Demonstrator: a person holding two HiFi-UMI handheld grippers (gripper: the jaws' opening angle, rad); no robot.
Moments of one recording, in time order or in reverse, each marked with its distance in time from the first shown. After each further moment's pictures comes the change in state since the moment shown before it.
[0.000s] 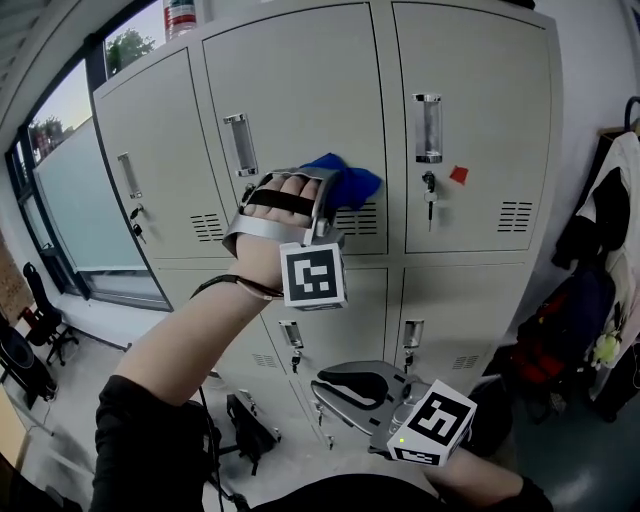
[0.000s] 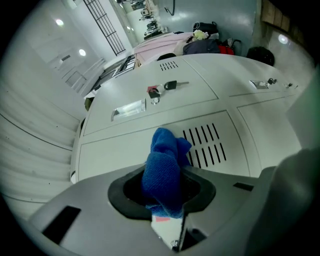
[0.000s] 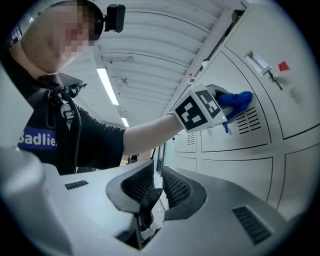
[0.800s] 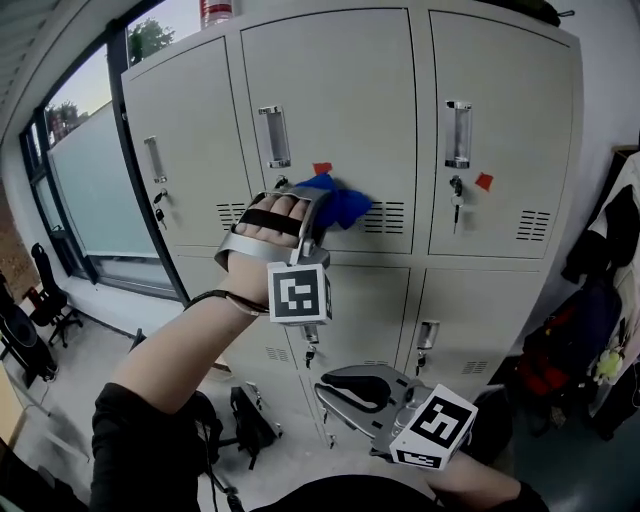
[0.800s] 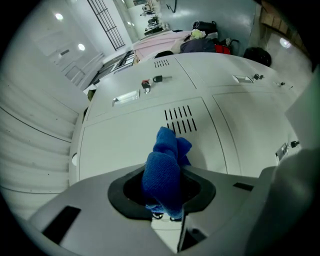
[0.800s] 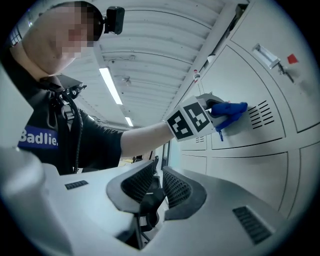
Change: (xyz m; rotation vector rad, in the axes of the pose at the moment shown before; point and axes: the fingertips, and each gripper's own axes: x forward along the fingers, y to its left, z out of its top) left arm -0.041 -0.033 -0.053 -0.022 0.066 -0.056; right arm 0.017 0.022 -0.006 0.010 0.013 0.054
